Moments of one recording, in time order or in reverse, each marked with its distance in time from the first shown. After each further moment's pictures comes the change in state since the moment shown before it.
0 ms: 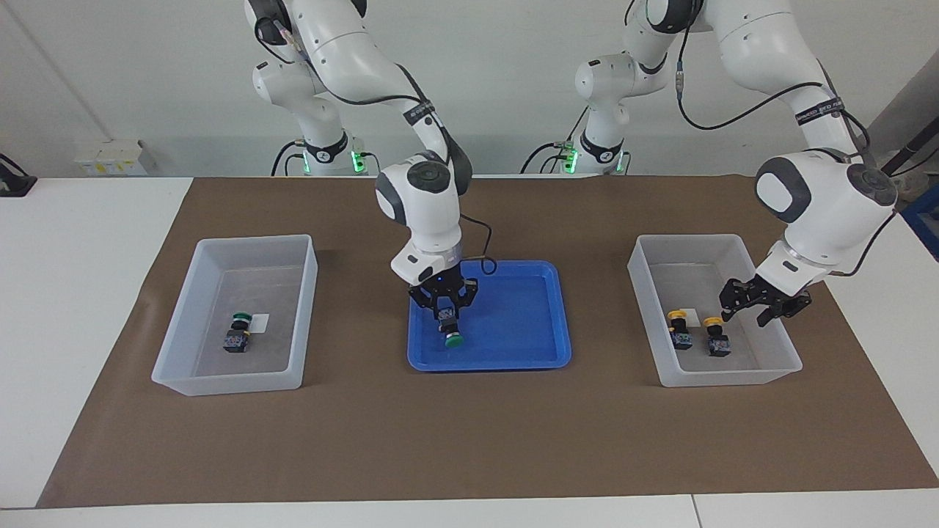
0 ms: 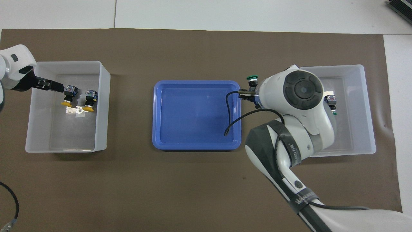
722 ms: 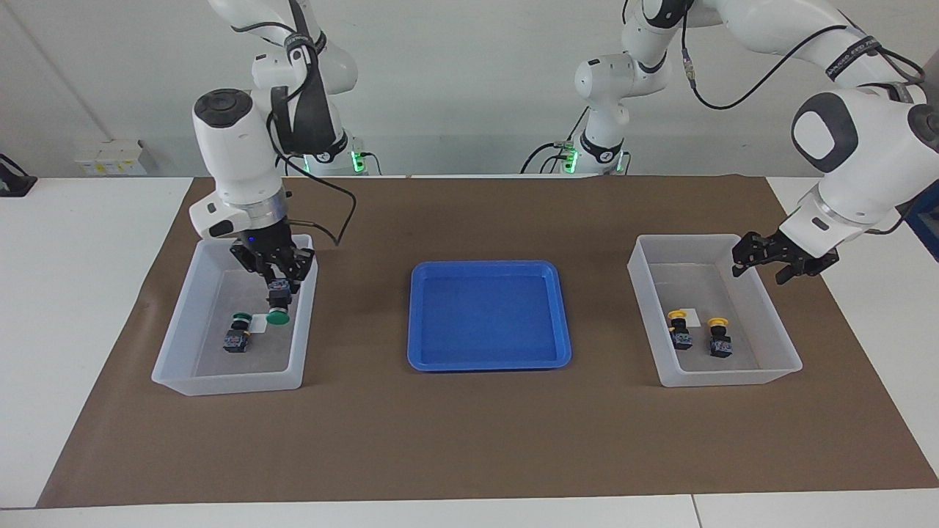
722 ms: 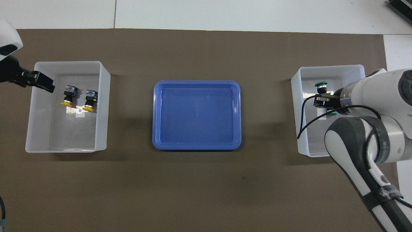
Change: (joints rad) left arm -0.122 -0.069 -0.007 0.294 0.077 -0.486 -0.141; right arm -0.320 -0.151 -0.005 -0.219 0.006 0.007 -0.324
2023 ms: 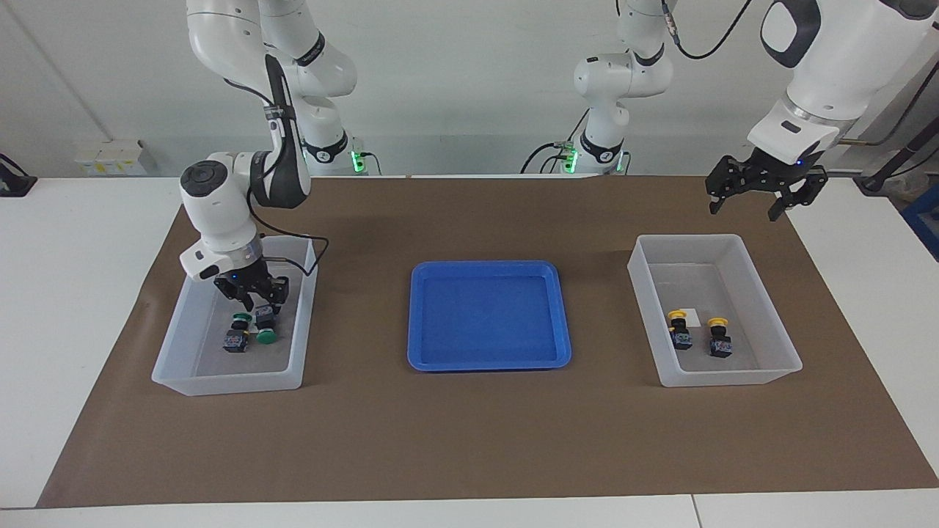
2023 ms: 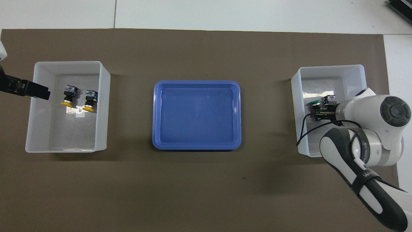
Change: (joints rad) left arm -0.033 -0.197 -0.001 -0.151 0.001 0.050 -0.050; right arm -0.104 0.101 0.009 -0.168 0.004 0.288 -0.161
